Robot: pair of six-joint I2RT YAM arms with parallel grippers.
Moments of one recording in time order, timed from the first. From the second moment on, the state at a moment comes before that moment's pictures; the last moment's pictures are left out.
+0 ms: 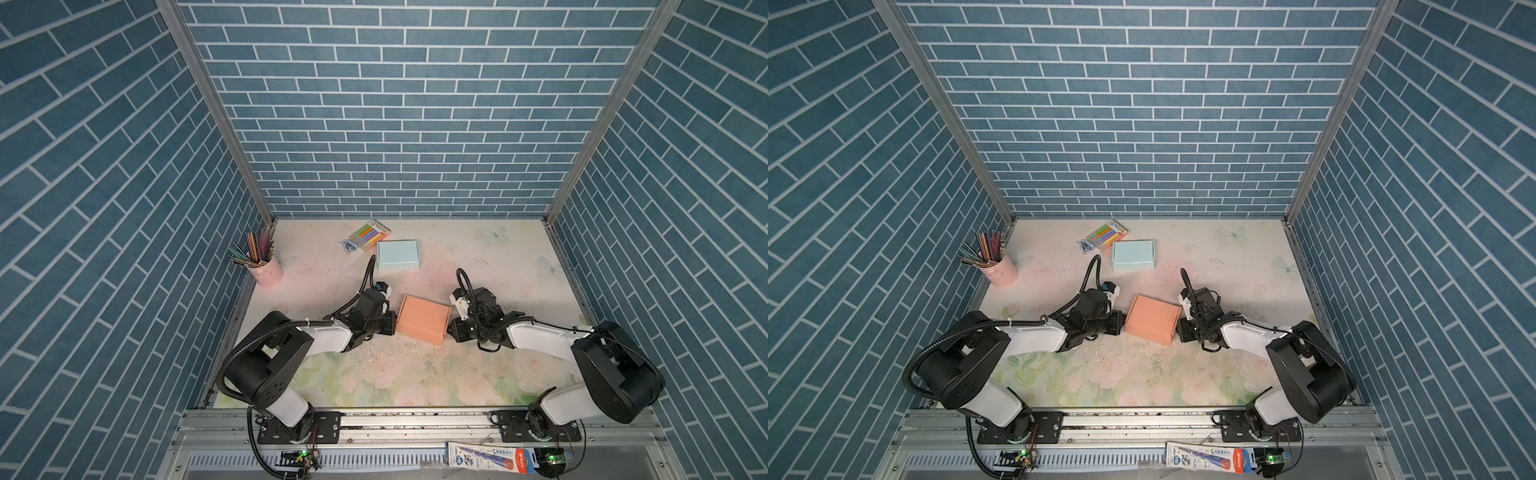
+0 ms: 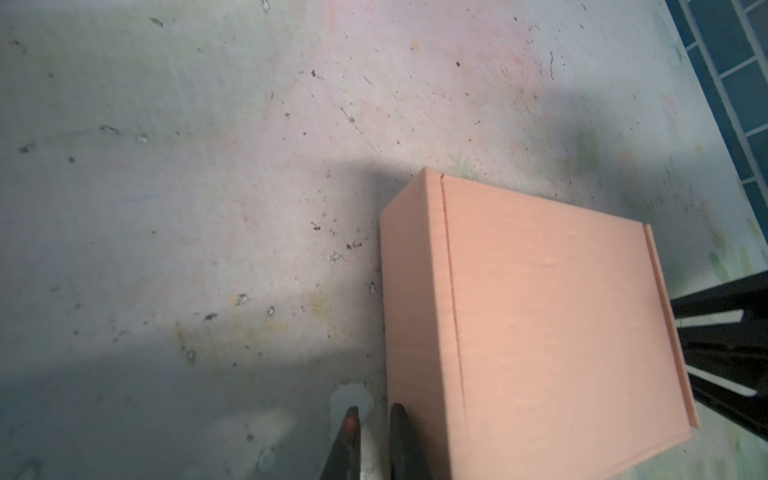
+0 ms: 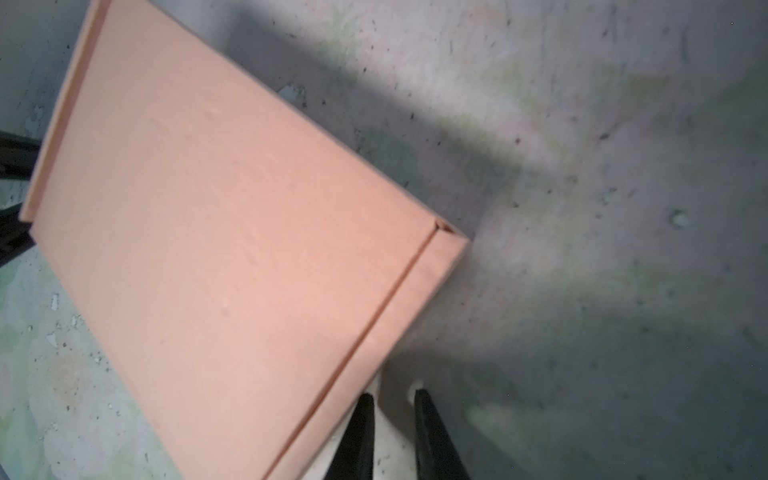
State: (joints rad) left arm -0.66 1.57 0.58 0.22 0.14 -0.50; right arm 0.61 1.48 0.60 -0.11 -0.23 0.32
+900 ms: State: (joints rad) left arm -1.04 1.46 0.46 0.18 0.05 -0.66; right arm 0.57 1.71 0.84 -0.12 -0.23 0.18
